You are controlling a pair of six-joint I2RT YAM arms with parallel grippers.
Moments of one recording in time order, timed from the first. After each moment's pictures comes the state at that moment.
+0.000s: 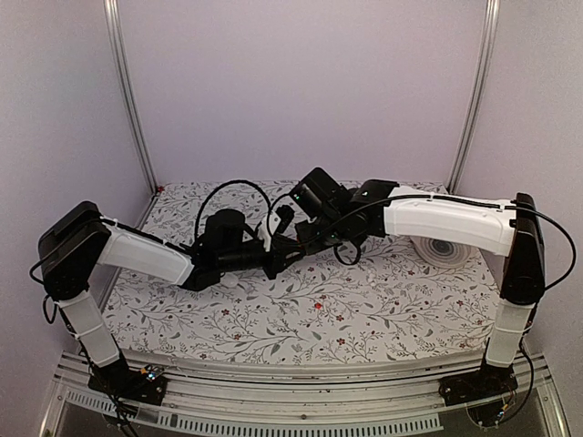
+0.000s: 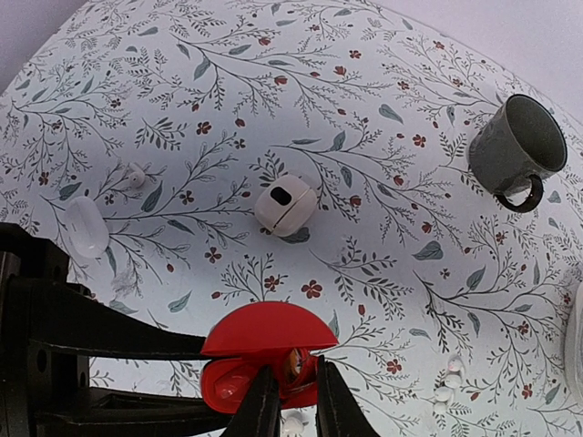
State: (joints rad) left arm -0.82 1.76 0.85 0.64 0.28 -0.01; right arm 1.03 1.89 1.66 -0.70 0.42 0.42
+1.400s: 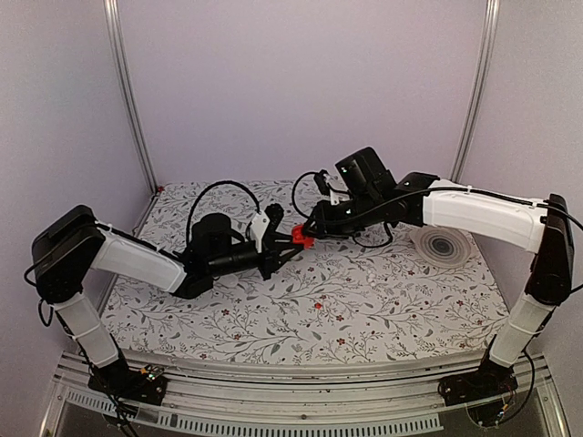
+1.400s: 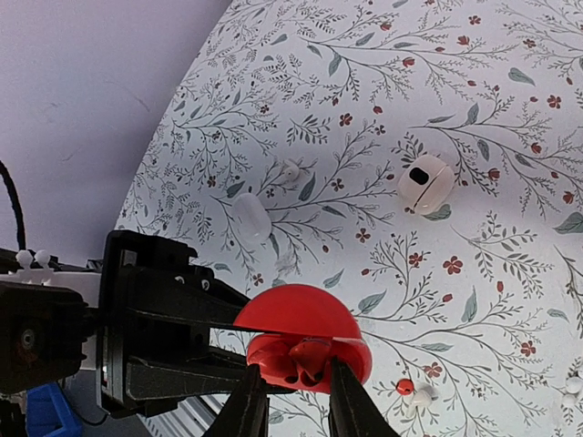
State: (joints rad) left arm -0.82 1.72 0.76 0.84 0.28 0.02; right arm 0.86 1.72 1.47 -0.47 -0.16 0.58
